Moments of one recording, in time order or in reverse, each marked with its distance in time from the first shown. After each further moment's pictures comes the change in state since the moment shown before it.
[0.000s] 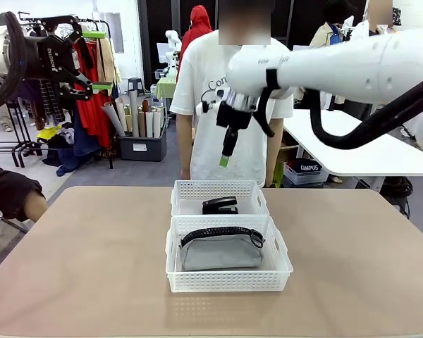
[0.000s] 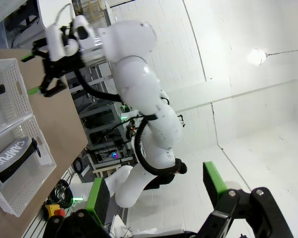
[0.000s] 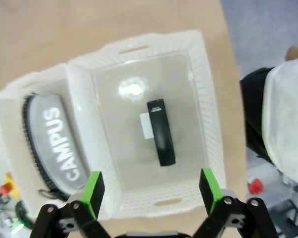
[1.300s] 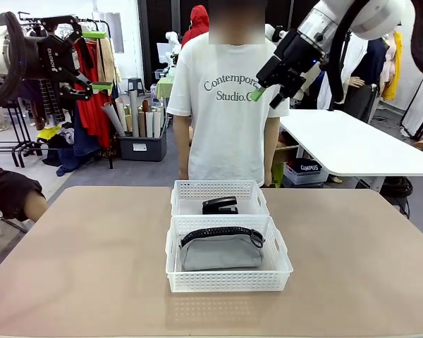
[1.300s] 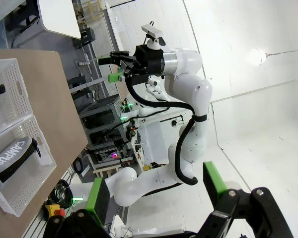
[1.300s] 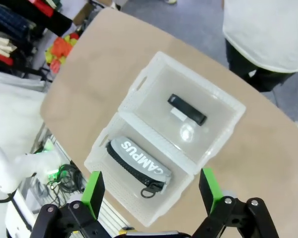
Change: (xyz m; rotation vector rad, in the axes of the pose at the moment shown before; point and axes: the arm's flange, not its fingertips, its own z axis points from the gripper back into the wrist) left arm 0.000 0.000 0.000 0.000 -0.001 0.000; right arm -0.110 0.050 0.180 0.060 -0.342 -0.748
